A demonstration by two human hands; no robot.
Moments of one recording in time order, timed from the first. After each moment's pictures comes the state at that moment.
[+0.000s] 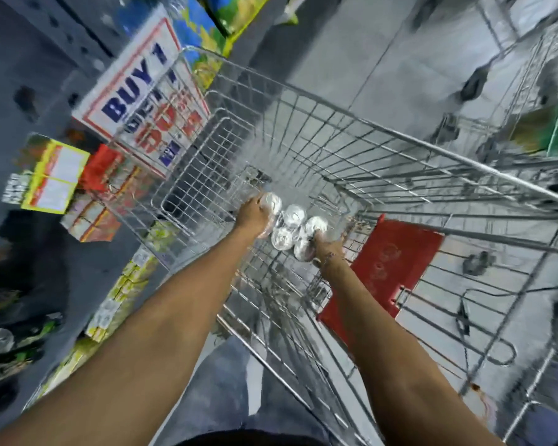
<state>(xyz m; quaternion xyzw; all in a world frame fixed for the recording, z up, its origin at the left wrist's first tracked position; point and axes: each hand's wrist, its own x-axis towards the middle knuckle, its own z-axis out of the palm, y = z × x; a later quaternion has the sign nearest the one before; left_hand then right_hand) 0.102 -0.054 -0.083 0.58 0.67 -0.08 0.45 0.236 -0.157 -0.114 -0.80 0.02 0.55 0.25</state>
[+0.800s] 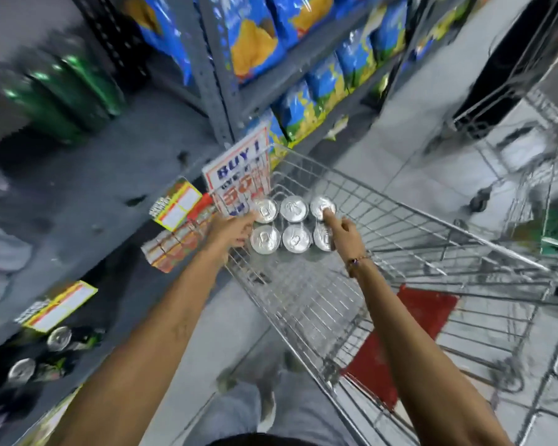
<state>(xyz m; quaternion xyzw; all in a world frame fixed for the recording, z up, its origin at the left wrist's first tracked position) -0.023 -0.048 0.097 0.36 0.70 0.26 0.55 0.198 -0.084 0.059 -0.73 -0.34 0.46 0.37</state>
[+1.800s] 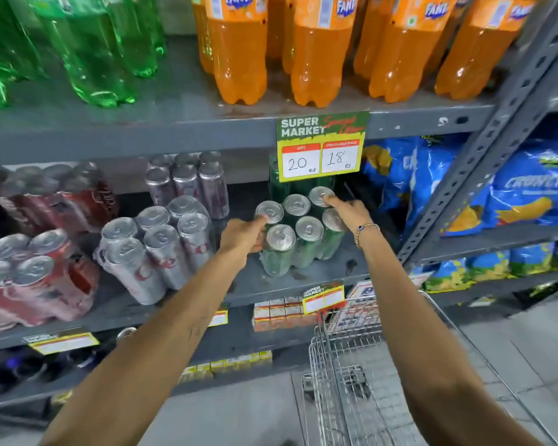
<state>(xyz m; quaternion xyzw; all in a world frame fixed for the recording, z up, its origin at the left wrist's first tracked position) -0.273 -0.022 0.214 0.17 0.74 0.54 0.36 -0.109 0.128 0.226 -0.55 -0.63 0.49 0.24</state>
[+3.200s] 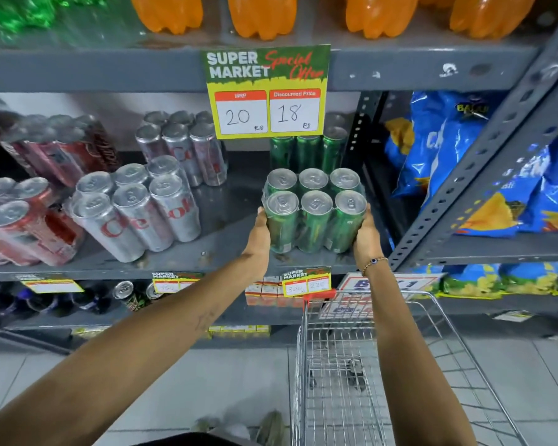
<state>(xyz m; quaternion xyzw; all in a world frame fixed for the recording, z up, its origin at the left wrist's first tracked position) -0.188 0.021 0.141 0.07 0.62 0.65 0.42 -0.061 0.159 0.118 -0.50 -0.44 0.69 0.28</state>
